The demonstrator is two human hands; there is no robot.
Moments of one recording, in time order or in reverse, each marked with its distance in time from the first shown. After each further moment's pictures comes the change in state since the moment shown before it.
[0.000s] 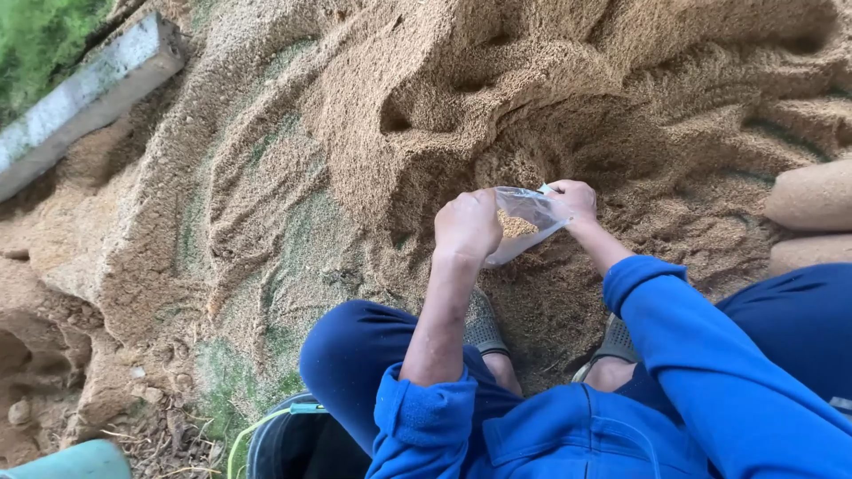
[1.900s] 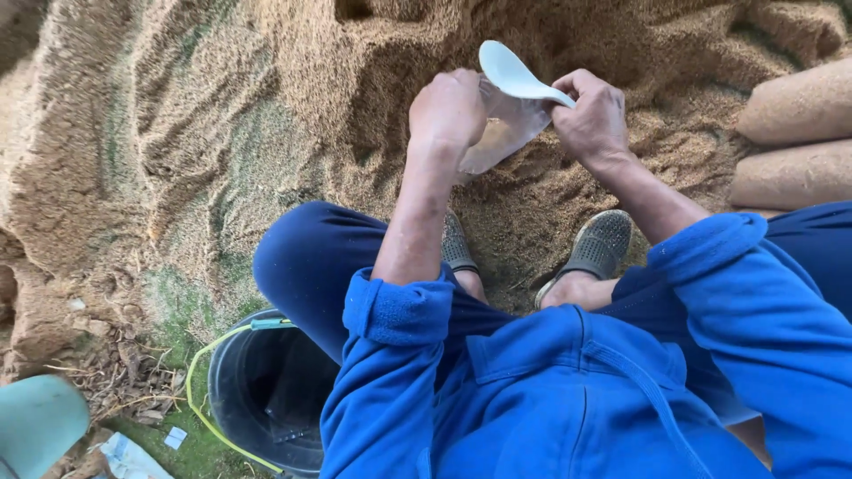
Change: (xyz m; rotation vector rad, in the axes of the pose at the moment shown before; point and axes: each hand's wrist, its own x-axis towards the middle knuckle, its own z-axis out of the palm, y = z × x) left_hand -0.004 0.016 0.003 -0.021 0.064 -0.028; right_hand -0.124 -0.069 -0.127 0.026 0.129 -0.665
